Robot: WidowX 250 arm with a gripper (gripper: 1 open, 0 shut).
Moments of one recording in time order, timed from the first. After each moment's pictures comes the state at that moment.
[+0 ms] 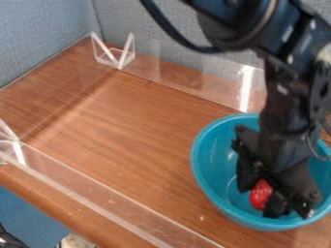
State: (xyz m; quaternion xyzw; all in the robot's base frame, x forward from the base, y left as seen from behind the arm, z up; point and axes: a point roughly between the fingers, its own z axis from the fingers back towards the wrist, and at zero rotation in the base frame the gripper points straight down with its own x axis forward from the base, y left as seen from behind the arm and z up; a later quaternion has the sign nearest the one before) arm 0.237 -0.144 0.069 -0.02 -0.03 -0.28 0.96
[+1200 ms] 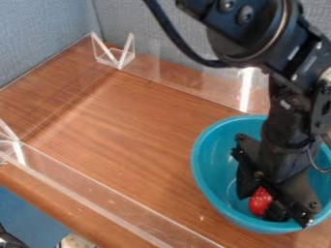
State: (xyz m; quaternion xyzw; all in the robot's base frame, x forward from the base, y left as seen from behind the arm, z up) arm 0.236 -0.144 0.061 -0.01 -0.03 -0.27 0.96
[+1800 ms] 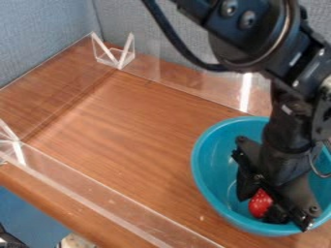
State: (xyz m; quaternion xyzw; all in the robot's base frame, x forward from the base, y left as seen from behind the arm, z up) arm 0.235 -0.144 0.058 0.00 -0.04 -0.27 0.96
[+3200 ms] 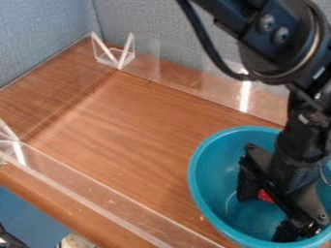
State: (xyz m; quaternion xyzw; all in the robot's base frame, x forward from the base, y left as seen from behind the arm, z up) arm 0.241 -0.151 0.046 0.02 -0.01 -0.27 0.96
